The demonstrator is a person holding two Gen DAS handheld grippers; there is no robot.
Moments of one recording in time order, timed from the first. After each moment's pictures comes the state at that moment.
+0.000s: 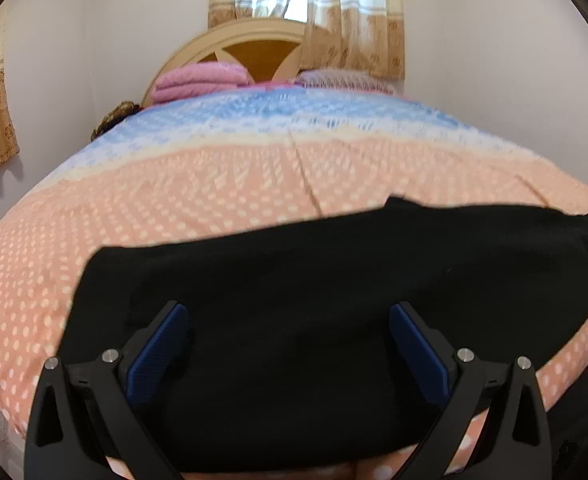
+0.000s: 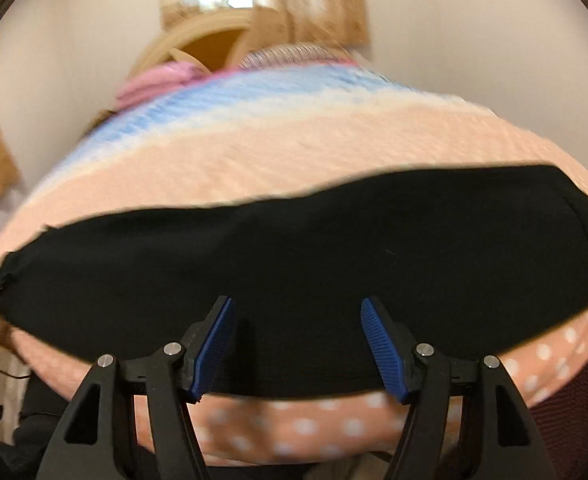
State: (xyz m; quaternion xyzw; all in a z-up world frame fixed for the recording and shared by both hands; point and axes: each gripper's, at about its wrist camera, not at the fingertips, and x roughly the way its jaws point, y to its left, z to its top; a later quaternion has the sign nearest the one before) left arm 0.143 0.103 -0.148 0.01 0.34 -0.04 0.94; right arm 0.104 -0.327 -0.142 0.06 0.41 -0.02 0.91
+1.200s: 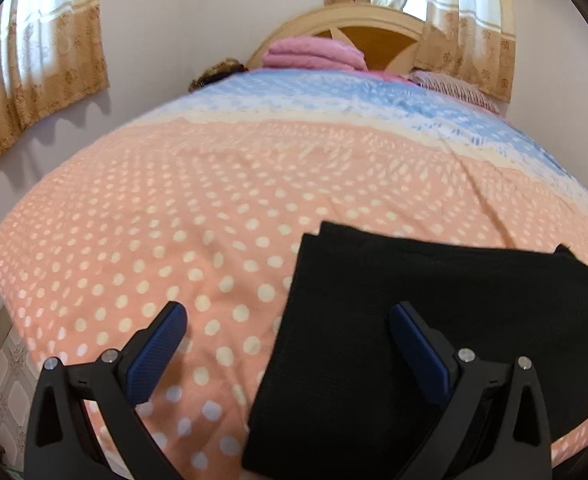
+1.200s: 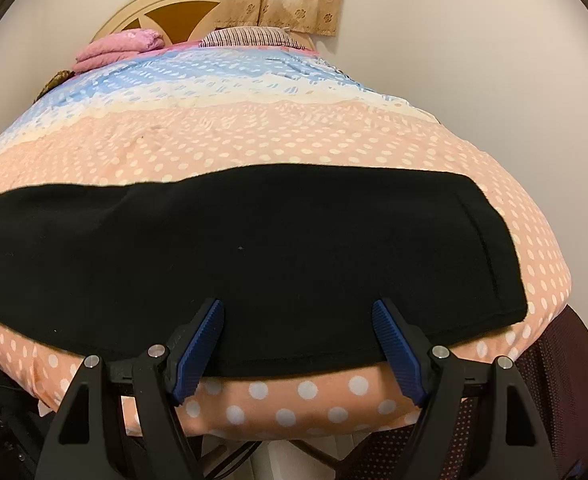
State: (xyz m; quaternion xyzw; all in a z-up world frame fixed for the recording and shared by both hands) left arm 0.157 0.229 -0.160 -0.06 0.37 0.11 0.92; right arm 0.098 -0.377 -0.125 -0.02 0.44 -0.12 0.89
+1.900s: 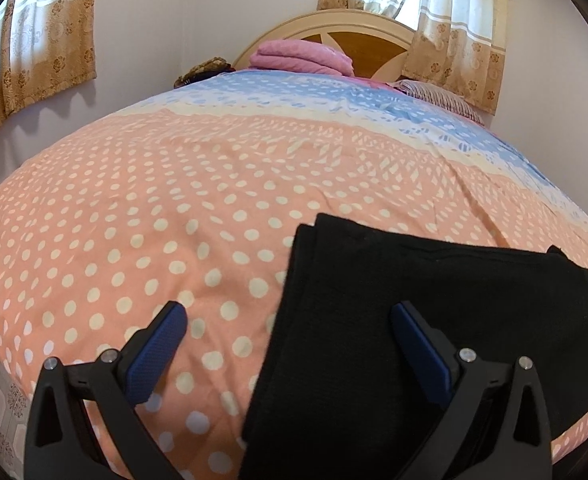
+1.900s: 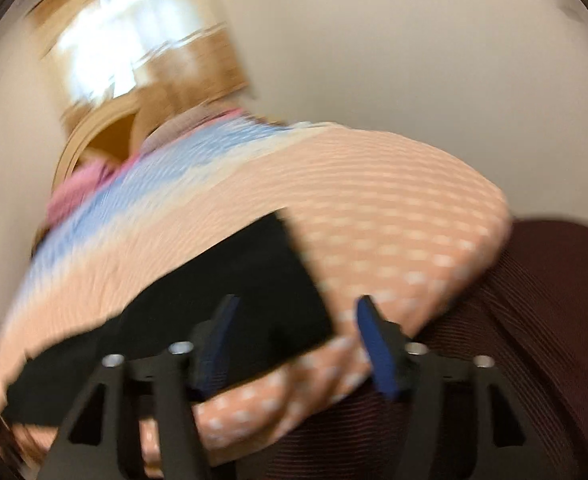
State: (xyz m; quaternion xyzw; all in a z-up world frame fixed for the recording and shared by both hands) left arm 0.152 0.236 -0.169 -0.09 0.35 0.09 0.93; right arm 0.019 -0.524 -0.085 0.24 0.33 -0.19 0.89
